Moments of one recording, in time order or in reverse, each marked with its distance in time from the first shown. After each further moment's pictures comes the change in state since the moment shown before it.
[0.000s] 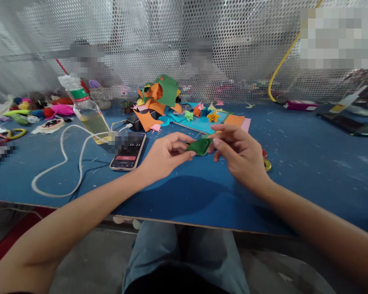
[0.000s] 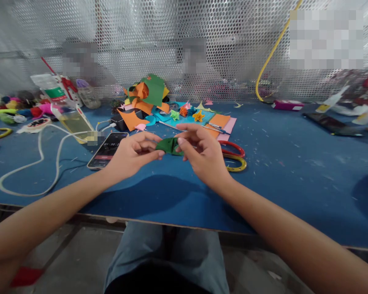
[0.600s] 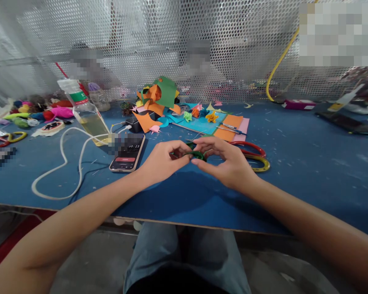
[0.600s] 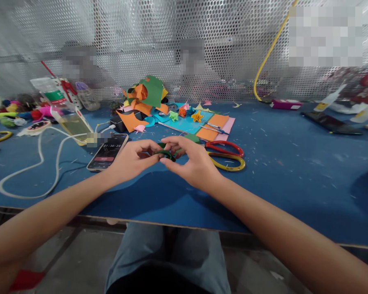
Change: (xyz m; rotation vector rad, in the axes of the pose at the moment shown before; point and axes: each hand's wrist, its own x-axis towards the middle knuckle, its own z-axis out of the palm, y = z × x) left_hand 0.000 -0.003 0.000 0.200 -0.066 -0.056; right_hand -0.005 0.008 0.004 -0.275 -0.203 -0.141
